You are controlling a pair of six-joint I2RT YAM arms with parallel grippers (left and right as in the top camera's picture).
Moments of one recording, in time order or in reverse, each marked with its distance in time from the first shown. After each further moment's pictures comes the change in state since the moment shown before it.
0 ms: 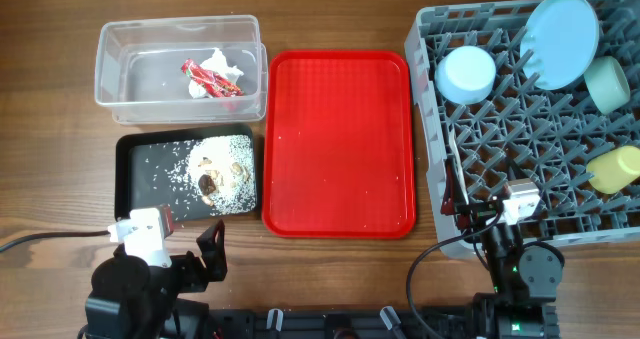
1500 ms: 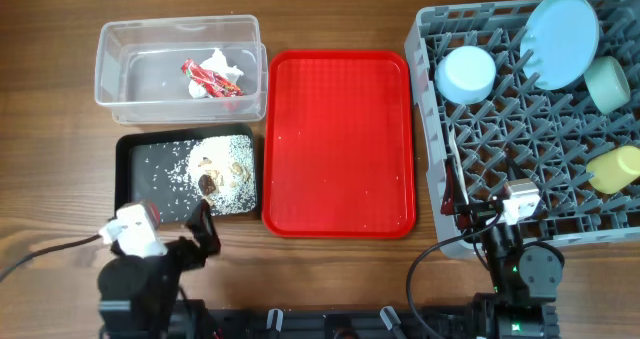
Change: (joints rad) left arm 0.200 -0.150 -0.251 0.270 0.001 0.000; right arm 0.000 0.000 0.000 0.001 0.000 0.000
